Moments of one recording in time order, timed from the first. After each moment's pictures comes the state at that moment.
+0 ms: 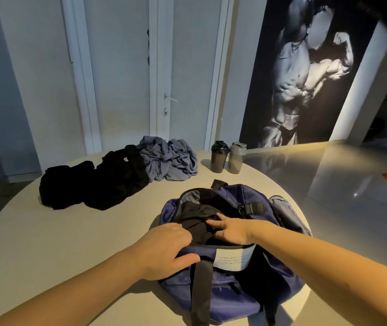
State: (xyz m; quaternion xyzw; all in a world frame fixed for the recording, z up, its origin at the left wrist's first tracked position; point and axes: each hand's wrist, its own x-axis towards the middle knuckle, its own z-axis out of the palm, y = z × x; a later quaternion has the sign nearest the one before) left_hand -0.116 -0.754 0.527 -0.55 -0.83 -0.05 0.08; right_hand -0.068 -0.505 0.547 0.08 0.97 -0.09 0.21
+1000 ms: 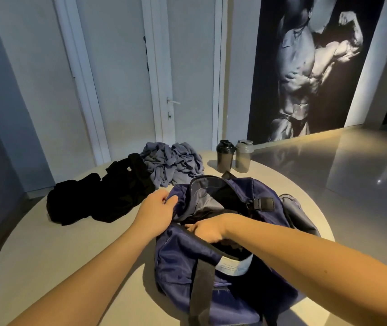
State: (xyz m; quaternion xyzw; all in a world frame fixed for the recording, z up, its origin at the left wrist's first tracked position) left_hand -0.177 -0.727 0.572 -0.25 -0.86 -0.44 0.03; right_hand -0.116 -0.565 0.561 0.08 0.93 -0.26 0.24
